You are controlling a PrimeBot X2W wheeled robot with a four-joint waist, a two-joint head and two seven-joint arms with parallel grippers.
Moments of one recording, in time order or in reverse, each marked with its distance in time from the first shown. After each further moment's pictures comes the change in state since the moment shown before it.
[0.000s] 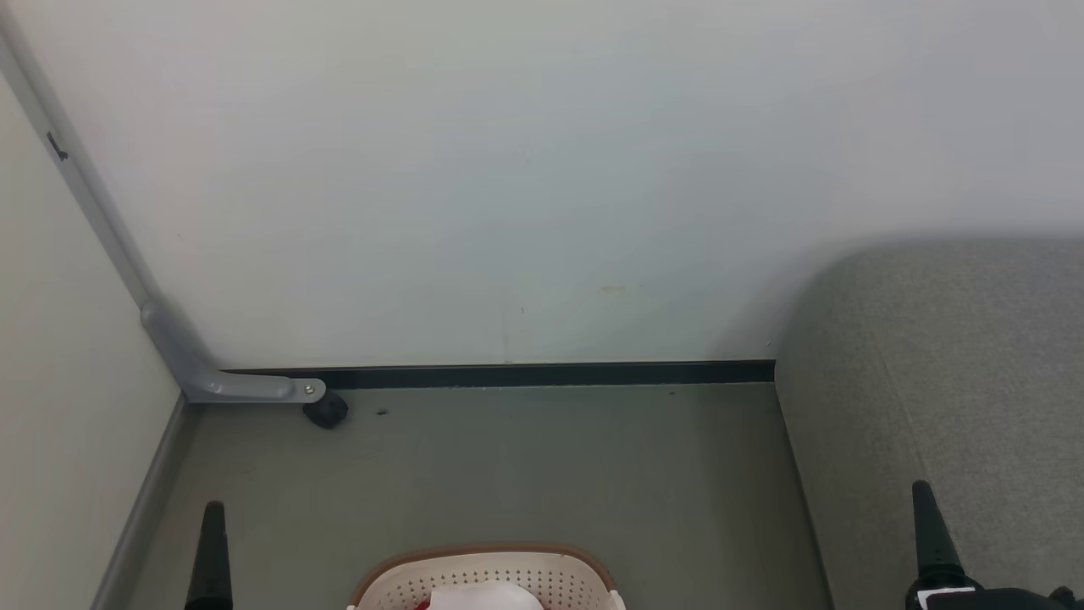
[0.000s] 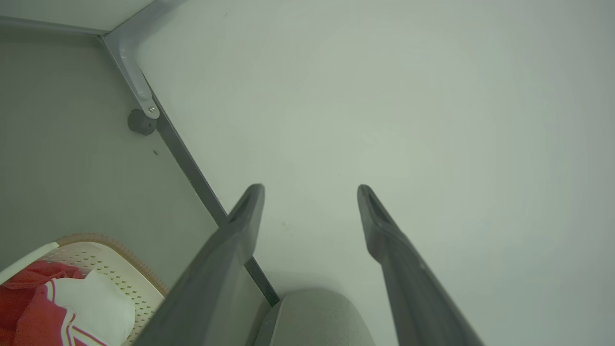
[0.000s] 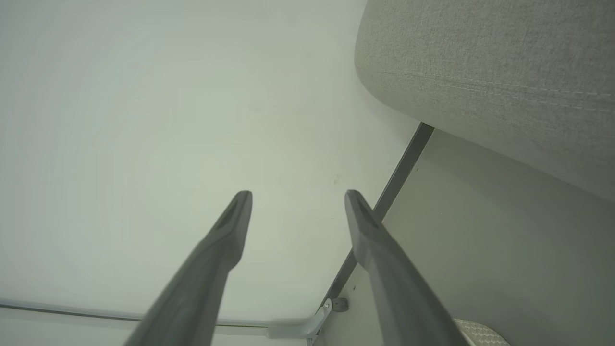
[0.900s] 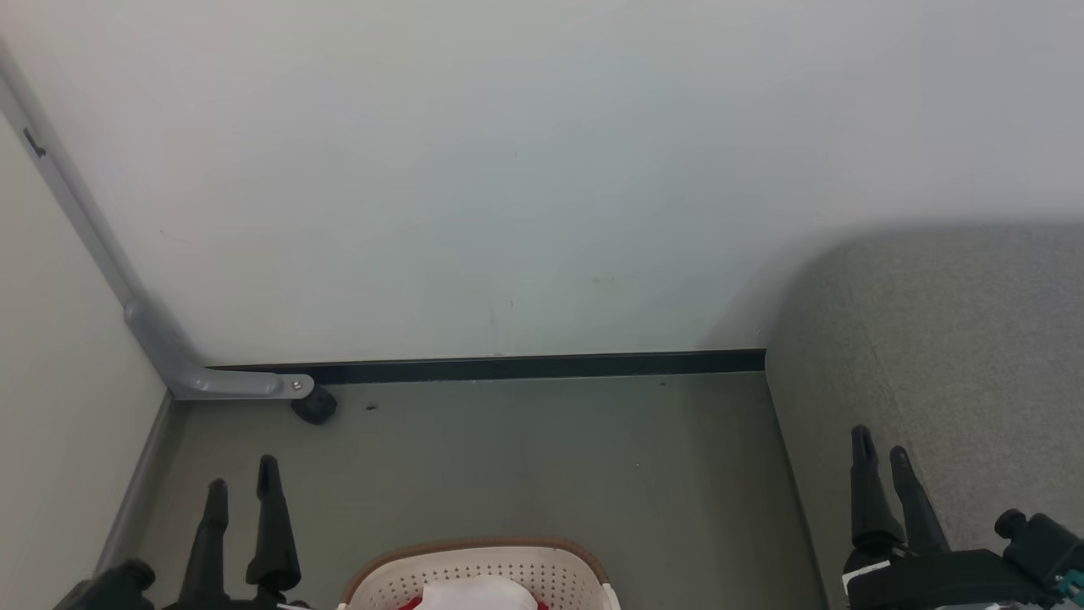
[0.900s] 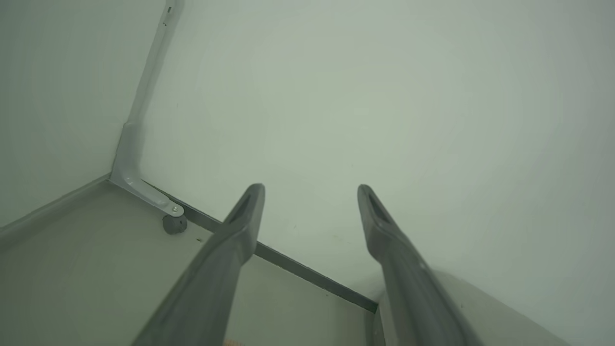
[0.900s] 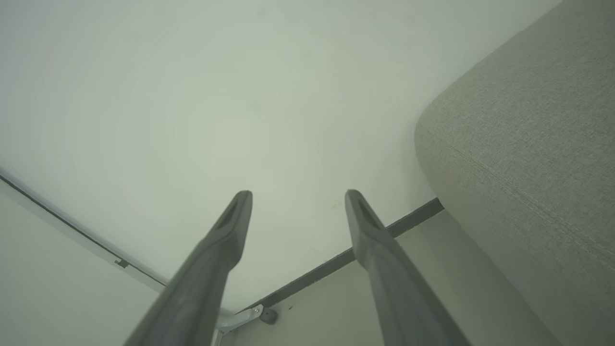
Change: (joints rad) left arm 0.006 0.004 -0.112 -0.161 0.581 0.111 -0.090; right arm -0.042 -0.019 0.116 -0.077 -0.489 -0.010 -0.094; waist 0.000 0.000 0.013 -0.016
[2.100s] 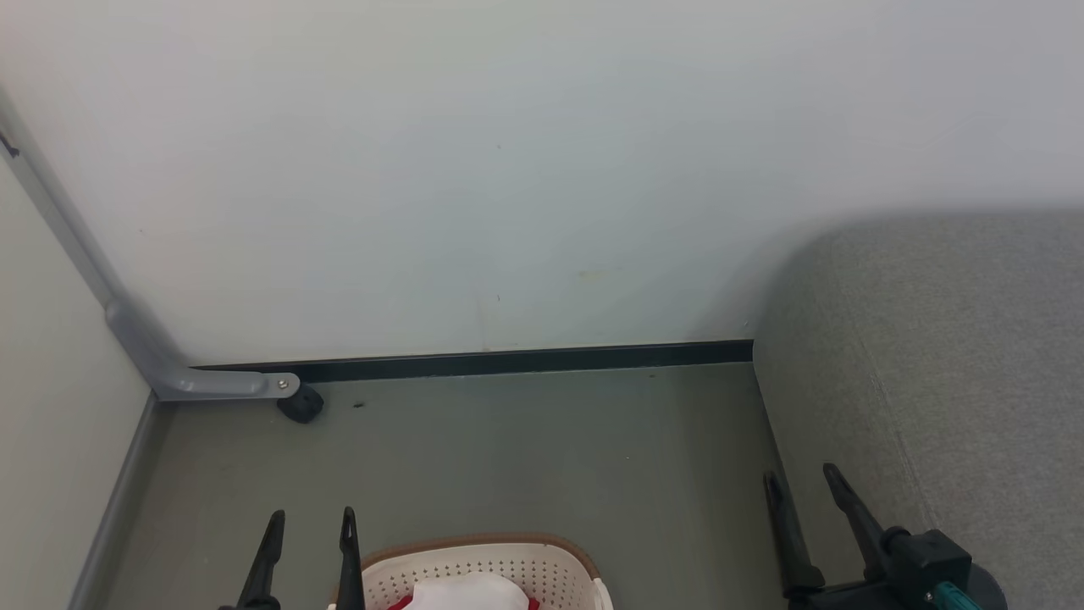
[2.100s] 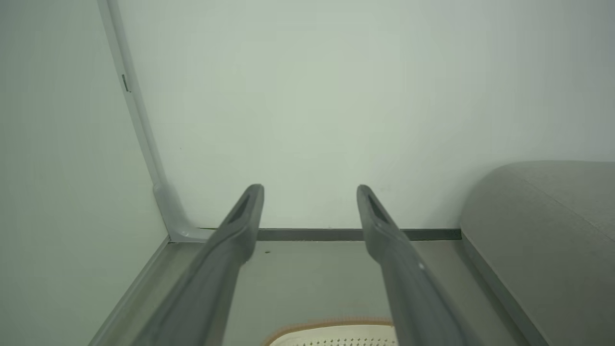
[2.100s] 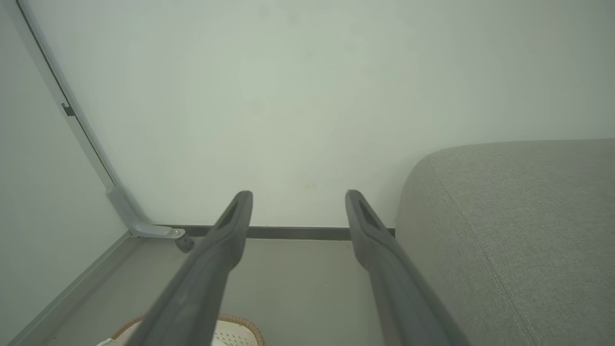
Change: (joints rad) left arm 0.041 0.008 -0.131 0.095 0.557 0.073 -0.121; right arm -0.021 -0.031 0.141 0.130 -0.564 -0.004 -0.115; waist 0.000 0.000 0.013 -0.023
